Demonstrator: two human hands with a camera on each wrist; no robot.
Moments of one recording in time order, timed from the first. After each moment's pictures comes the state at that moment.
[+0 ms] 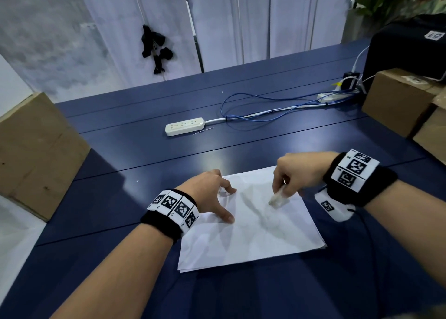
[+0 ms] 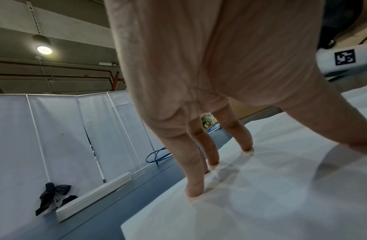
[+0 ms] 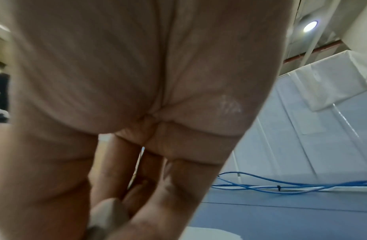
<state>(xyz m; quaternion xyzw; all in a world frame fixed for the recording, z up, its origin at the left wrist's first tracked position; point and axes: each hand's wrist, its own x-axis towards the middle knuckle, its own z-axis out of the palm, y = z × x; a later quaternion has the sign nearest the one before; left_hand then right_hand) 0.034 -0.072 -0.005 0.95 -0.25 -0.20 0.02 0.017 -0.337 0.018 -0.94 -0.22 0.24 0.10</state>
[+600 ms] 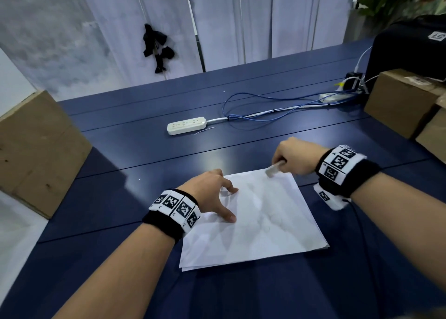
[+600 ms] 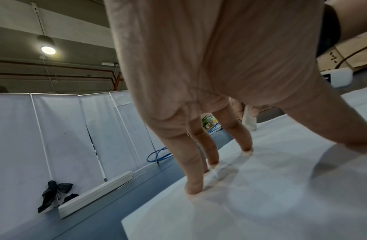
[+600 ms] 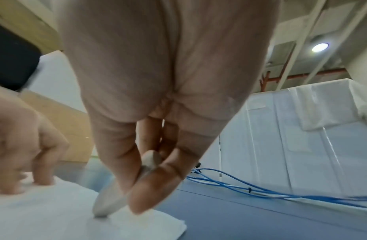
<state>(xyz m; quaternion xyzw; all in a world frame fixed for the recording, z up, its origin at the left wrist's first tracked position) 0.032 -0.069 -0.006 0.95 -0.25 -0.19 0.03 0.038 -0.332 0.019 -0.98 -0.15 0.10 0.09</state>
